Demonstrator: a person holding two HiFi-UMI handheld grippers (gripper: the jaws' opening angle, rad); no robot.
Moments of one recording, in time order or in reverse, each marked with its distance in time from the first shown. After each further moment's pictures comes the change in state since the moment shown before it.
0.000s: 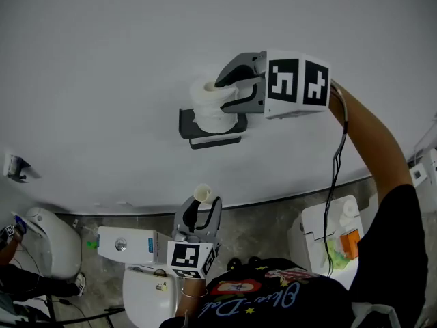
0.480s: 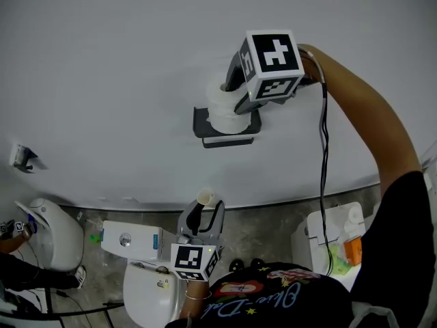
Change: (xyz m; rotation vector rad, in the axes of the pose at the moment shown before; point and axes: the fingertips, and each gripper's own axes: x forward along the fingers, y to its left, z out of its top) left arm -0.016 0.013 -0.008 -0.031 0.009 0.058; right arm 0.032 0.000 -0.023 0.041 0.323 0.309
